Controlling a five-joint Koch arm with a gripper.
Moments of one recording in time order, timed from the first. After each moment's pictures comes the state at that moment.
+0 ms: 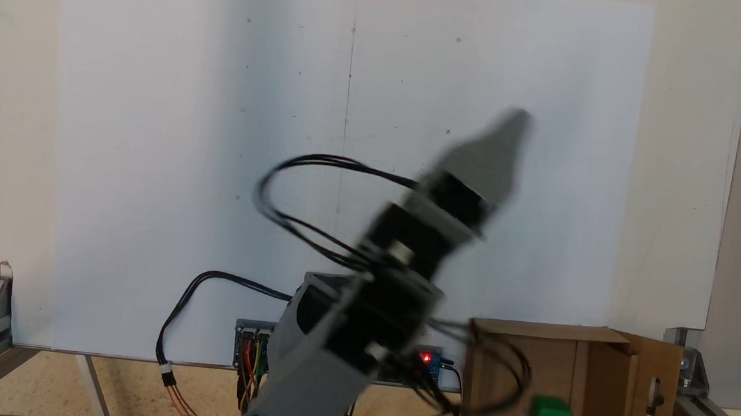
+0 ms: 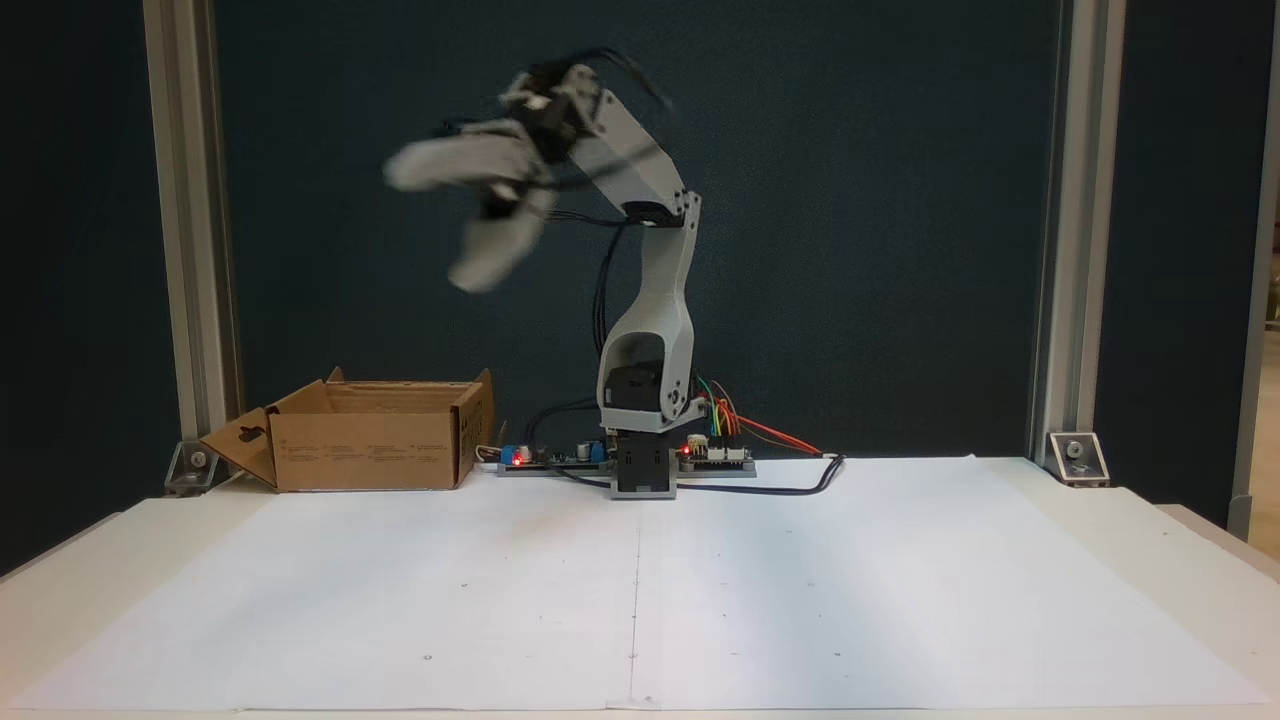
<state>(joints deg) 26.1 107.3 78.2 42.7 0.2</state>
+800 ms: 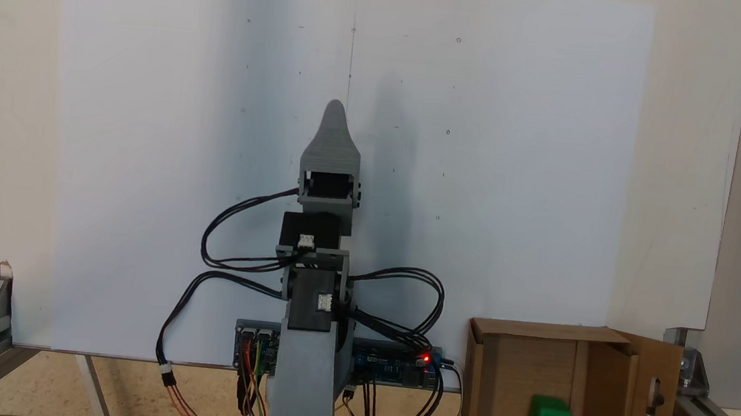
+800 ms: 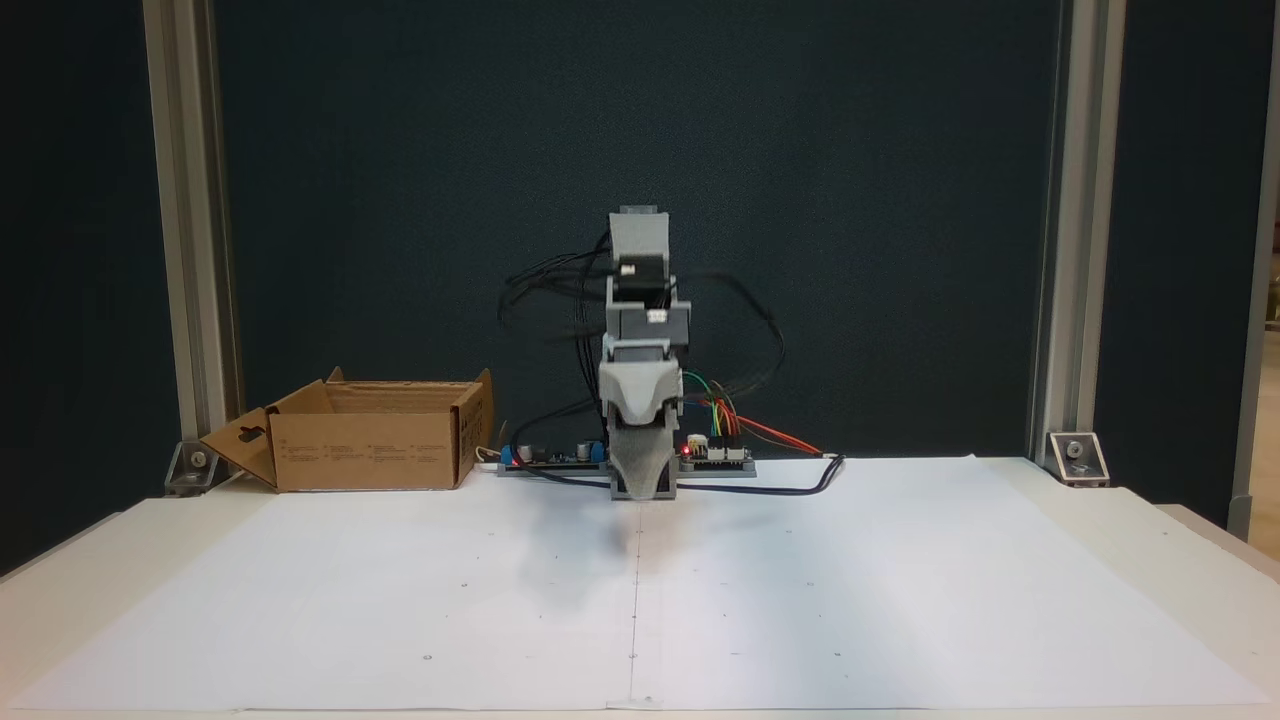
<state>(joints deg) -1.5 129.2 150.0 -12.3 0.4</state>
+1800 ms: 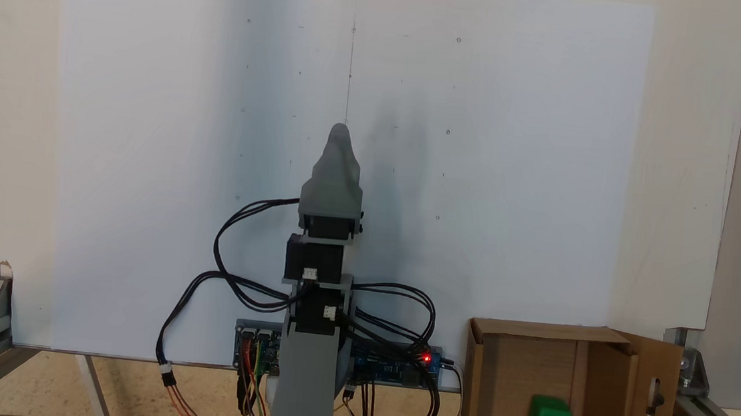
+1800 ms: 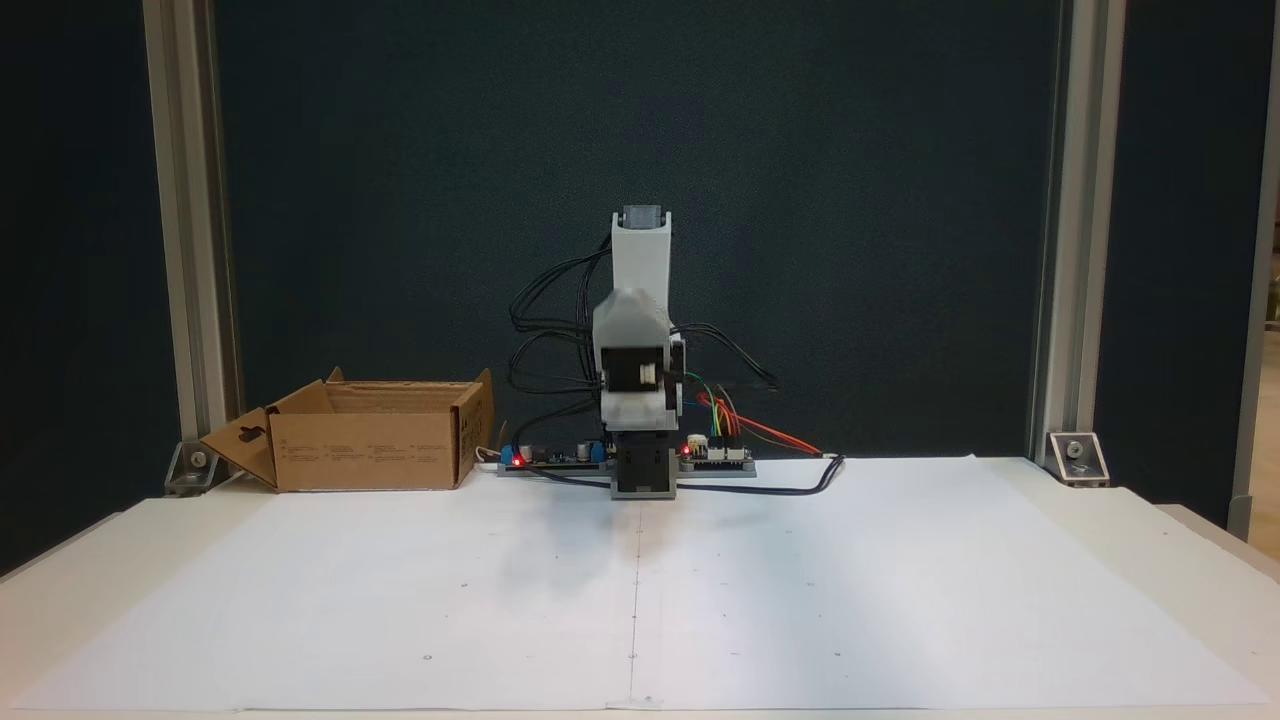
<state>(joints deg) 0.2 129.3 176.5 -82.3 0.0</state>
